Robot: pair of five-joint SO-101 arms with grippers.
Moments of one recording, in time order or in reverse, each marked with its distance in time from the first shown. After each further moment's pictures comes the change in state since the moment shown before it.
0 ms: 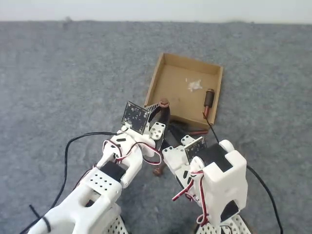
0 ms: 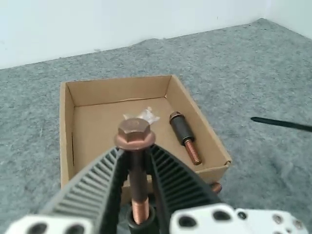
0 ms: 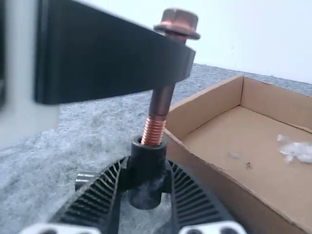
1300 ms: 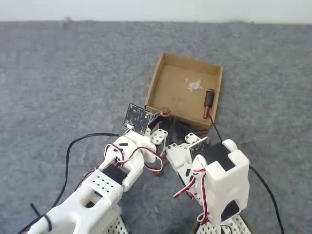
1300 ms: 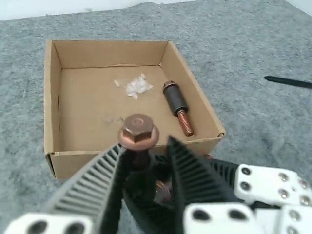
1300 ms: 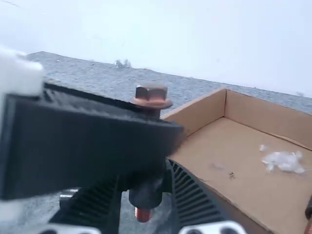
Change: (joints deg) left arm 1.8 0.6 2.9 0.4 4.7; right arm 2.3 0.0 0.0 -2.4 0.0
